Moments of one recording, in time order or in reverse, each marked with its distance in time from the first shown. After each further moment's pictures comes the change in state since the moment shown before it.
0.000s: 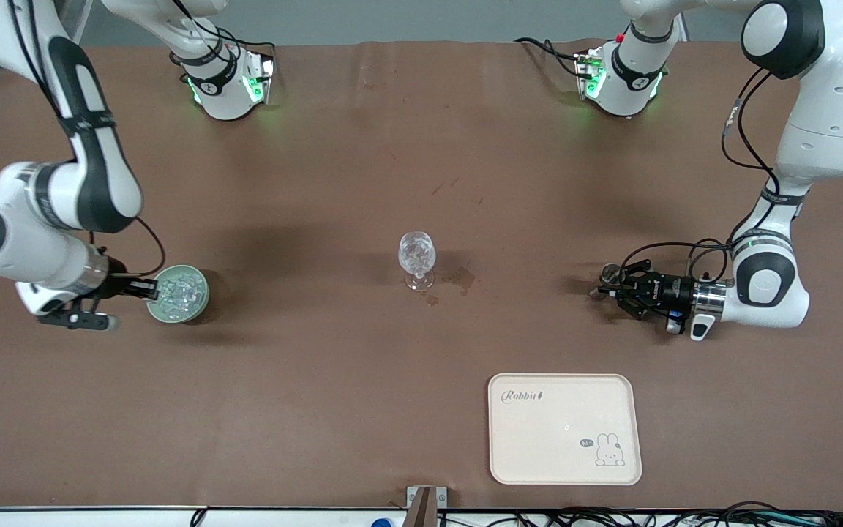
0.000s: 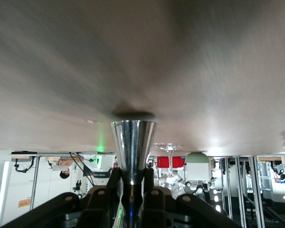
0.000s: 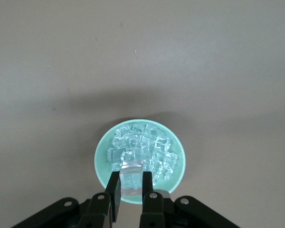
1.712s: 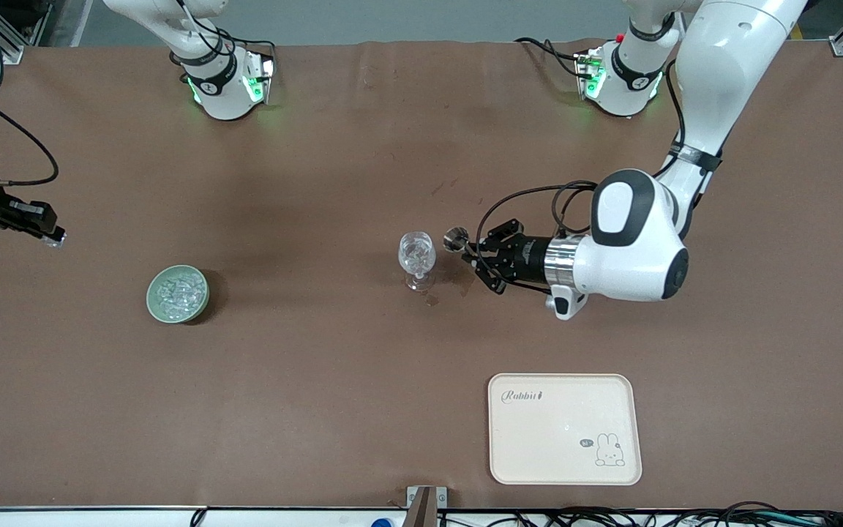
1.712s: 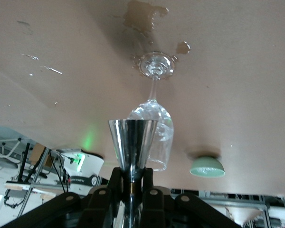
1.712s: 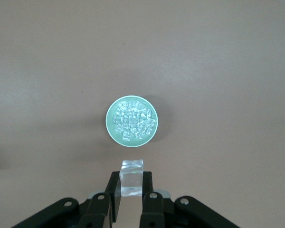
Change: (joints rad) left arm -0.431 -0.292 -0.182 0.083 0.124 0.270 -0.759; right arm -0.060 -0.286 -0.001 0.097 -0.002 -0.332 -0.071
